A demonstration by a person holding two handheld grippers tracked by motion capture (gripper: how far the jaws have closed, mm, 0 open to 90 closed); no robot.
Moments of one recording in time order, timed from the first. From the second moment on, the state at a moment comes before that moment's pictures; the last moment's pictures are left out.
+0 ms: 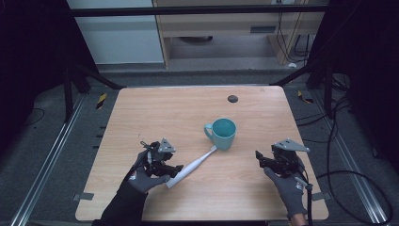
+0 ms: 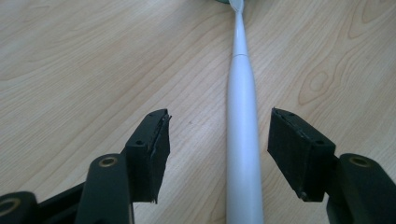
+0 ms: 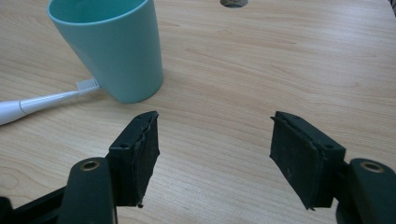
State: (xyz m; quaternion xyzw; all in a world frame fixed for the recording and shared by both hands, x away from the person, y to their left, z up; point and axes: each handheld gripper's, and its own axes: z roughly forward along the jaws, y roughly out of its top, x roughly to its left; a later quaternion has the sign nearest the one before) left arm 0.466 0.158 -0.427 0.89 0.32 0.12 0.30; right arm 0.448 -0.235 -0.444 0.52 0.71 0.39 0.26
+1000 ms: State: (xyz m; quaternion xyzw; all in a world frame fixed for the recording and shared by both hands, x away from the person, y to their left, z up) left arm 0.484 0.127 -0.456 0.93 0.29 0.06 0.20; right arm 0.451 -0.232 -0.447 0.51 0.73 0.38 0.25
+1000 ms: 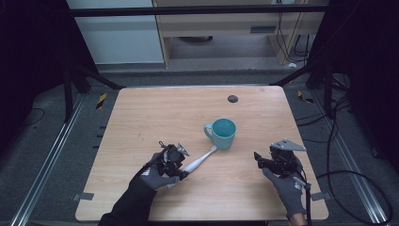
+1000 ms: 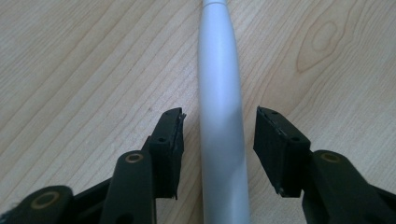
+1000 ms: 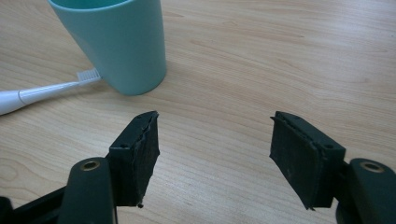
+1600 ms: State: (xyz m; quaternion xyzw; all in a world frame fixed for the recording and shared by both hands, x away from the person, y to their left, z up) left arm 0.492 0.115 -0.464 0.94 0.30 0.03 0.16; right arm 0.451 -0.231 -0.448 0.52 0.73 0.38 0.25
